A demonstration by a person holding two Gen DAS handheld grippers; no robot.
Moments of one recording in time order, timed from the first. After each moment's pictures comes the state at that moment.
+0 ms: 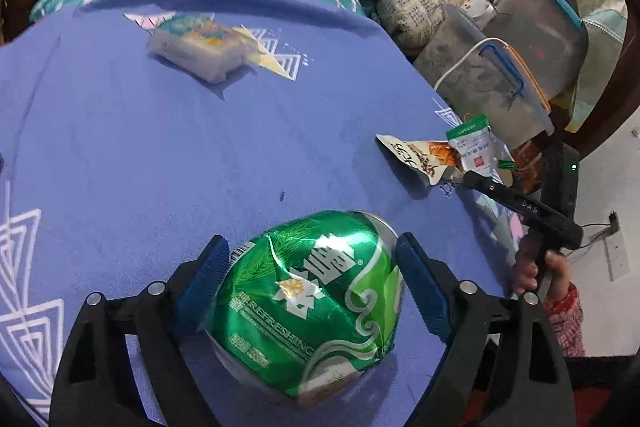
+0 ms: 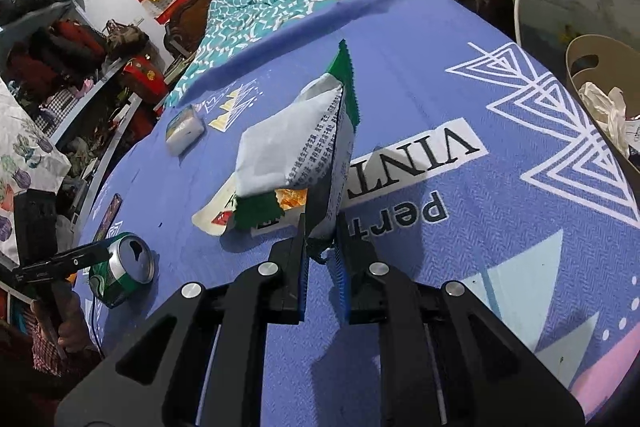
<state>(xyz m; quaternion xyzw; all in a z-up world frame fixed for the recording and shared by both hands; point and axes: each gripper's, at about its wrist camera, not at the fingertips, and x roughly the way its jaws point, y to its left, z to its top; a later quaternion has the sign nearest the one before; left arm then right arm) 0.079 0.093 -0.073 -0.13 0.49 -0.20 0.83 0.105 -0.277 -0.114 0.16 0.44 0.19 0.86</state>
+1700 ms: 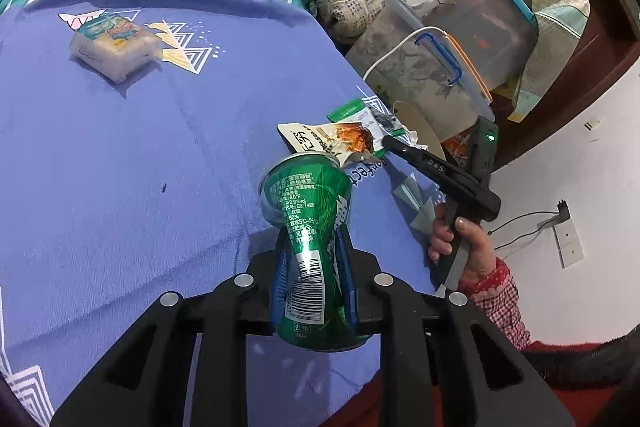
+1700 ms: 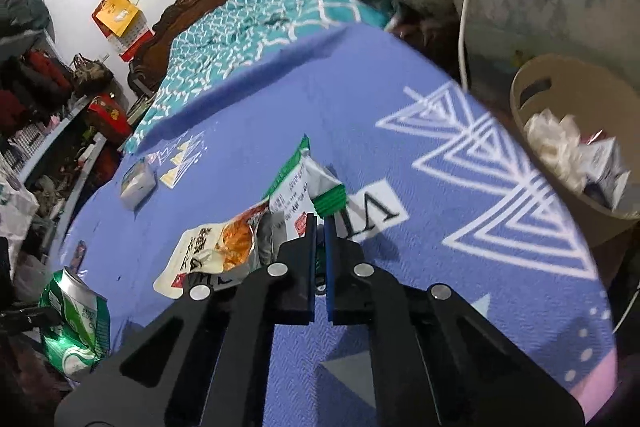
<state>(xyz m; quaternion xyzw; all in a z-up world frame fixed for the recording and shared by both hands) 0.056 0.051 -0.041 -0.17 0.49 -0.29 0.80 0.132 -0.307 -0.111 0.17 0.39 0.10 0.90</state>
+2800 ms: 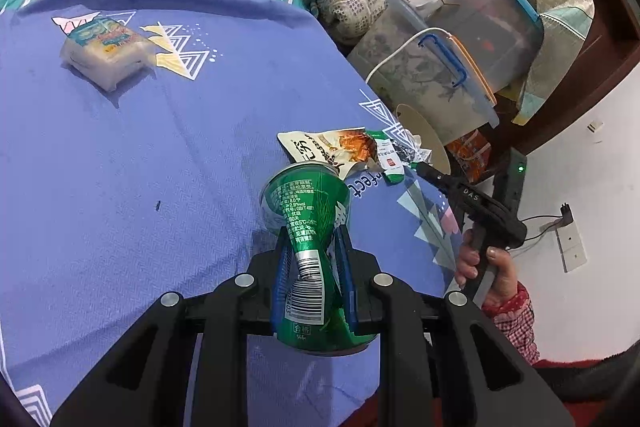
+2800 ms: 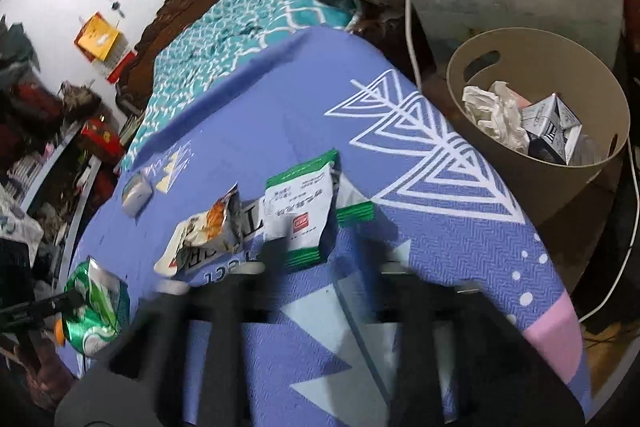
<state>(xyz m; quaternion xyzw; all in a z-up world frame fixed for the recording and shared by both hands) 0.074 0.041 -0.042 -0.17 0.49 -0.29 0.80 0.091 -0.350 -0.101 0.22 0.40 0.07 0.89</state>
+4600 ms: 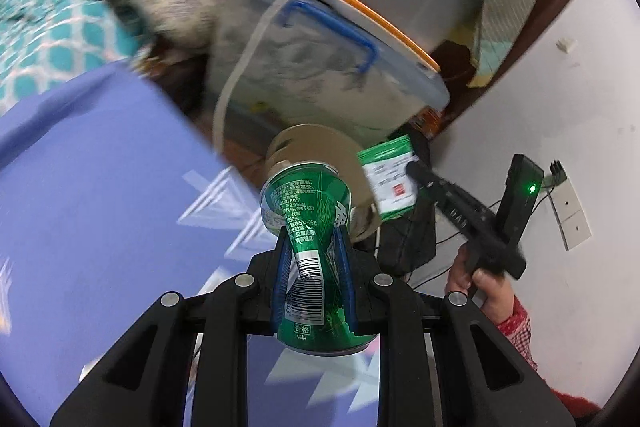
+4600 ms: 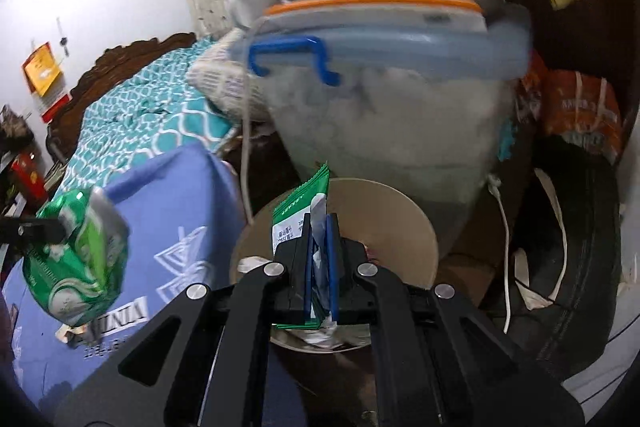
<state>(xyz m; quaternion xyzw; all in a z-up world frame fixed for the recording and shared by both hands) 0.199 -0.253 0.009 -0.02 0.48 -0.43 0.76 0.105 -0.541 -0.038 0.14 0.30 -0.09 0.94</state>
